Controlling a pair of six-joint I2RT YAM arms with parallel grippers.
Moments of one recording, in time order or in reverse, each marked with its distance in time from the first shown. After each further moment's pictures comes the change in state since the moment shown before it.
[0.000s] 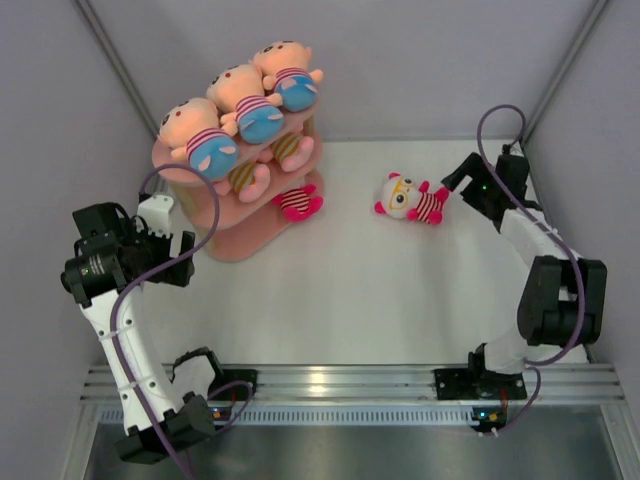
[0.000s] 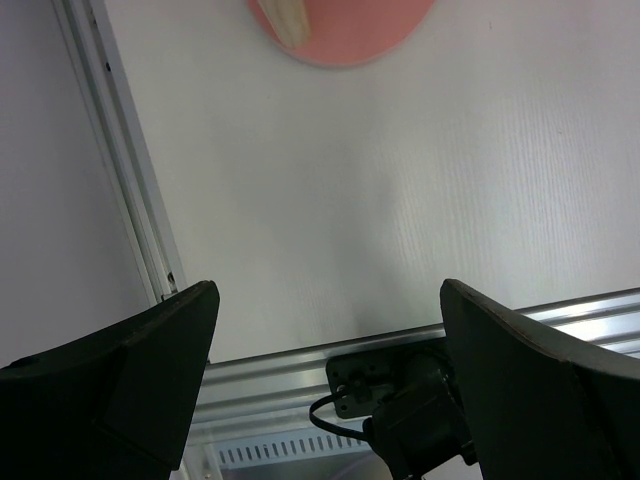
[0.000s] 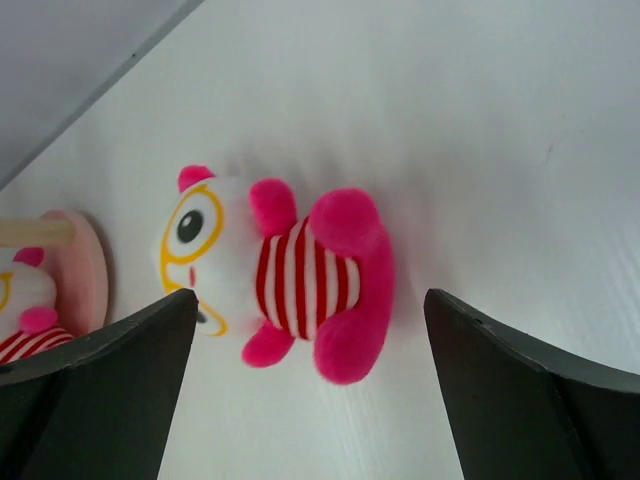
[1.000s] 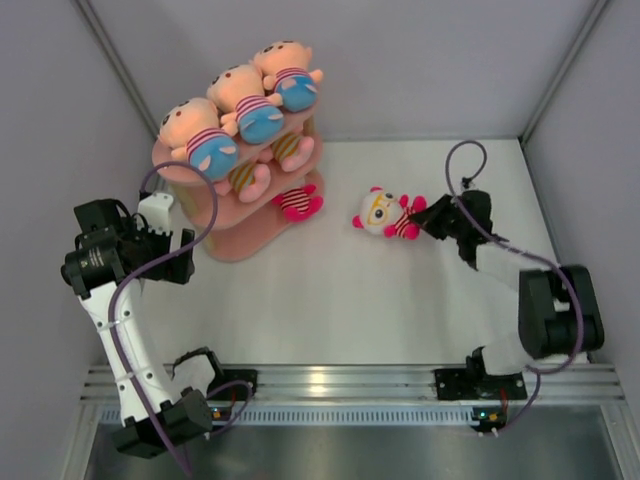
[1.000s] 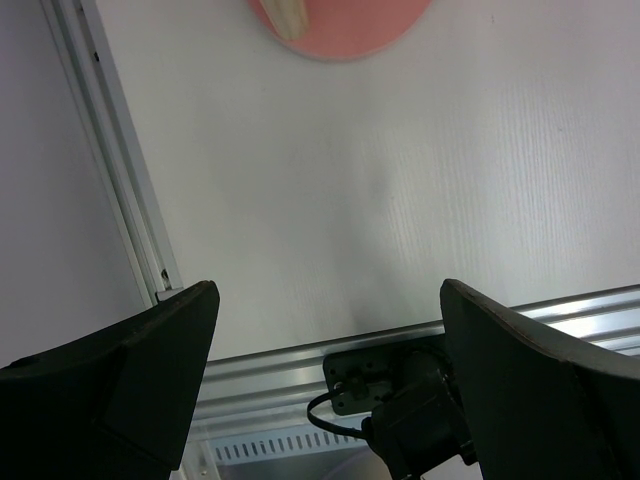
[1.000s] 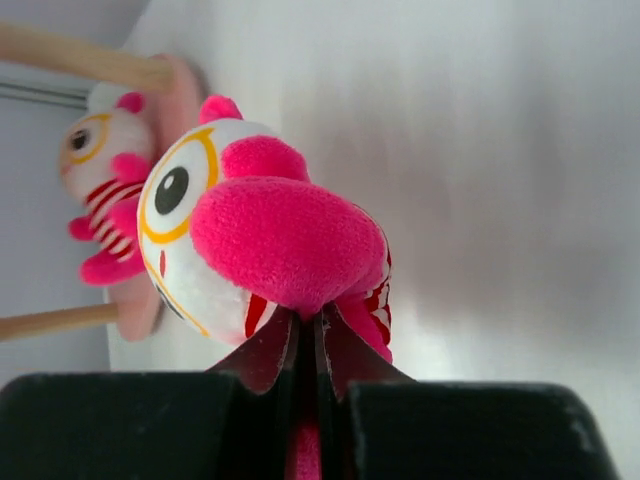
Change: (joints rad) left arm 0.000 0.035 0.000 0.000 -0.006 -0.006; right arm 0.042 0.095 -0.256 0.349 -0.299 0.163
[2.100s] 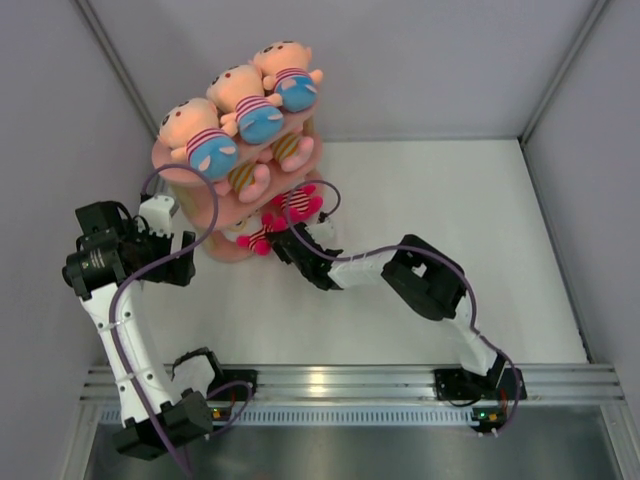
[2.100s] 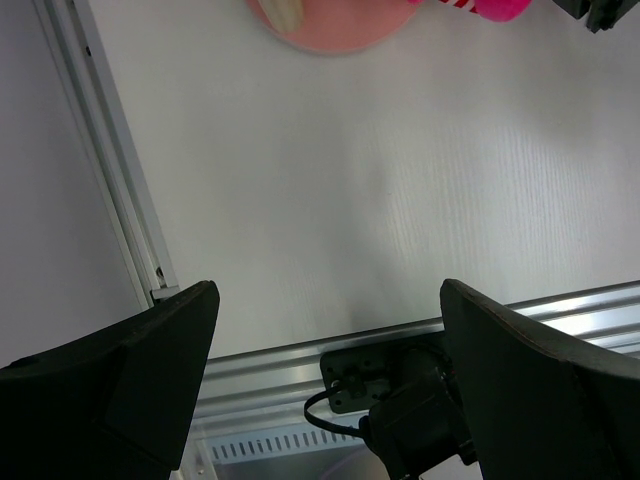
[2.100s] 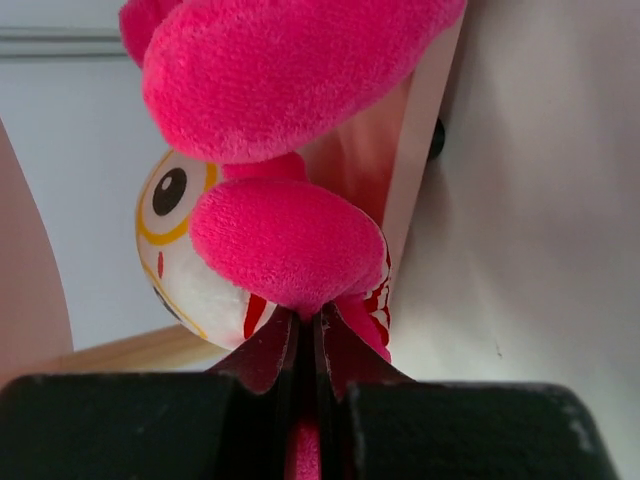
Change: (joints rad) left arm 0.000 -0.011 -0.019 0.000 0.002 0.001; right arm 1.009 0.597 0.620 0.094 0.885 0.809
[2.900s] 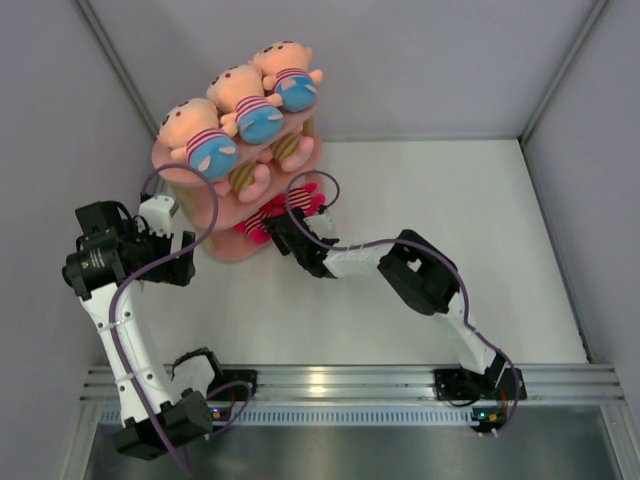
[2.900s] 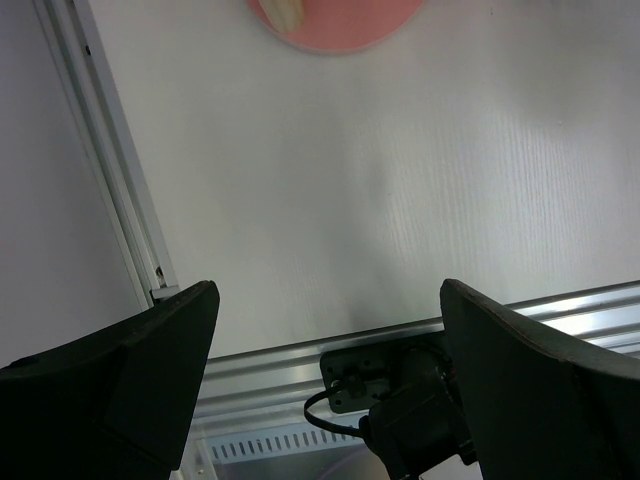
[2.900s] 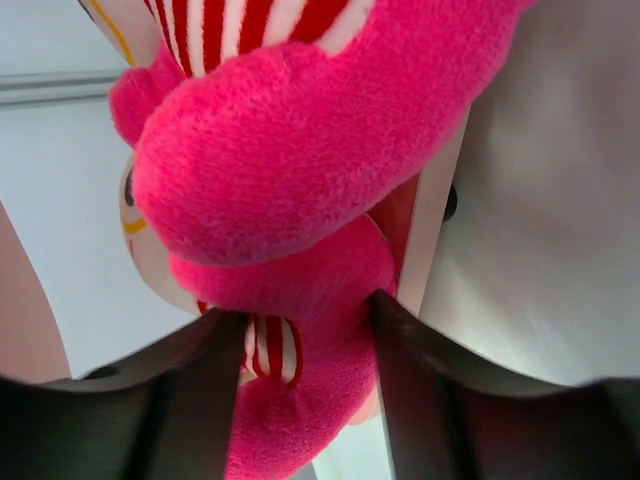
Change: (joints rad) left arm 0.000 0.004 0.000 0.000 -0.001 0.000; right arm -0.047 0.080 0.162 -0.123 -0.002 0.047
